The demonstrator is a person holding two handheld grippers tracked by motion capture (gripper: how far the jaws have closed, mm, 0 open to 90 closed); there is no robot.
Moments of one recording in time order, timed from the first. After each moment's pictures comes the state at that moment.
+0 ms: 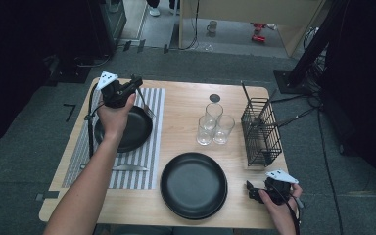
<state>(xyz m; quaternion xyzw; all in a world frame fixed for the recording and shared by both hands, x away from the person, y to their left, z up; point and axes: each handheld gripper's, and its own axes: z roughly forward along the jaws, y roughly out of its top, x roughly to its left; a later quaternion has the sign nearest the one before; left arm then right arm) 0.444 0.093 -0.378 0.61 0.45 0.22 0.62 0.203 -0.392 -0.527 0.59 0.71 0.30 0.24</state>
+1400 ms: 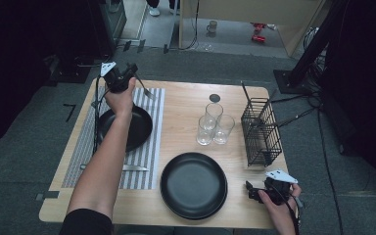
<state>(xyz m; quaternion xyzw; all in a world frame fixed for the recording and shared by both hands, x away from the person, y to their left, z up) 0.534 0.103 -0.419 0.51 0.54 0.23 0.63 0.204 -0.390 -0.527 0.59 0.71 0.31 0.23</state>
